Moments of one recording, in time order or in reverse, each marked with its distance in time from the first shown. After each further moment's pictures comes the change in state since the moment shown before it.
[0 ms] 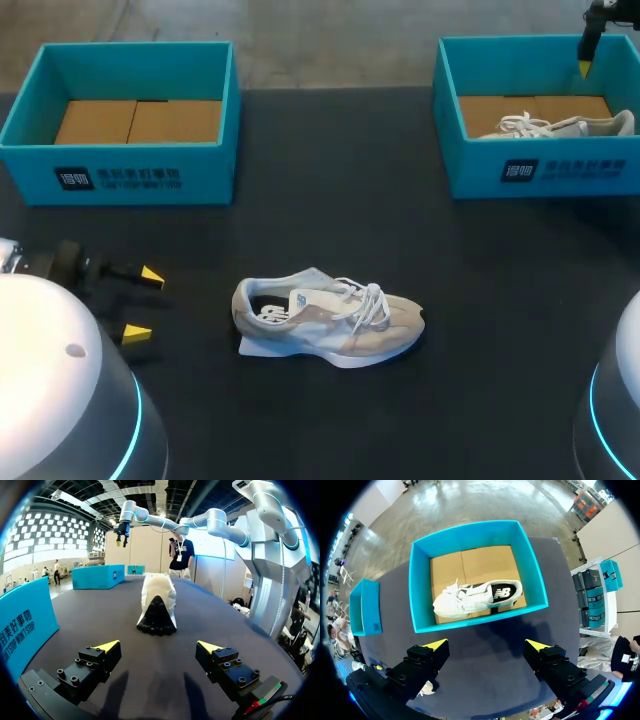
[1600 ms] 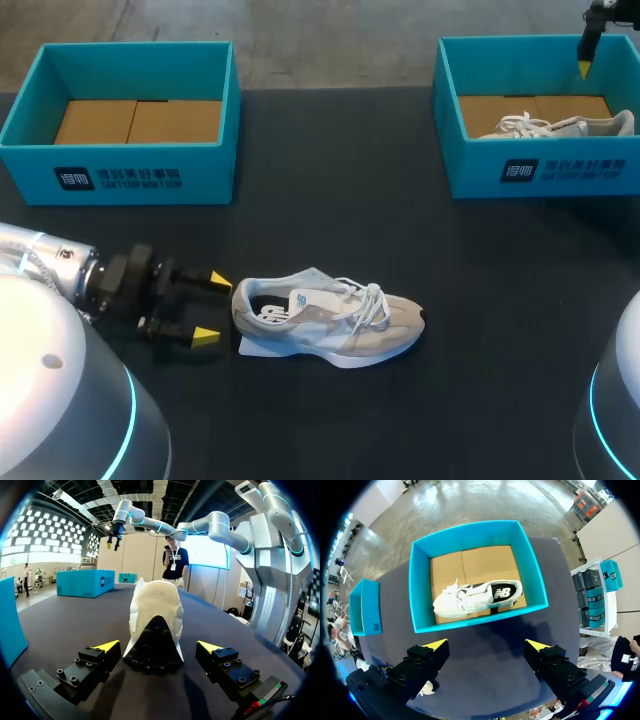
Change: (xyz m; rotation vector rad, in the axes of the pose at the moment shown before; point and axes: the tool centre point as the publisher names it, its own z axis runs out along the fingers) left arm 0.000 -0.027 0.098 0.093 0.085 -0.019; right arm 0.000 0.000 0.000 0.000 0.000 0.000
